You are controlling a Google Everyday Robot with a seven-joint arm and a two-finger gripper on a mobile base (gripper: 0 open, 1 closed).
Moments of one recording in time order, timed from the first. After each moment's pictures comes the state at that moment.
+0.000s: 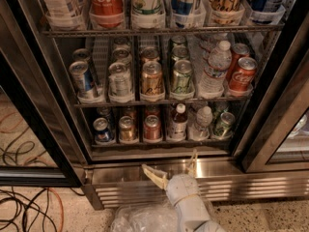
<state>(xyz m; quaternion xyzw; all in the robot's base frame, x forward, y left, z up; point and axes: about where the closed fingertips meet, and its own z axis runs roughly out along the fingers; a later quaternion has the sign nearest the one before) 0.503 -0.069 0.631 -0.10 0.70 0.08 0.70</state>
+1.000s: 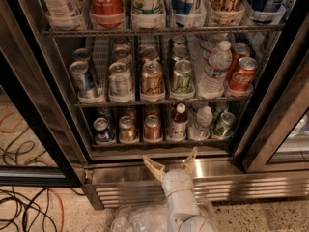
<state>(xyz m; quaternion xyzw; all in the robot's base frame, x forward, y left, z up) 0.534 -0.076 0.617 -0.05 0.68 0.03 0.73</state>
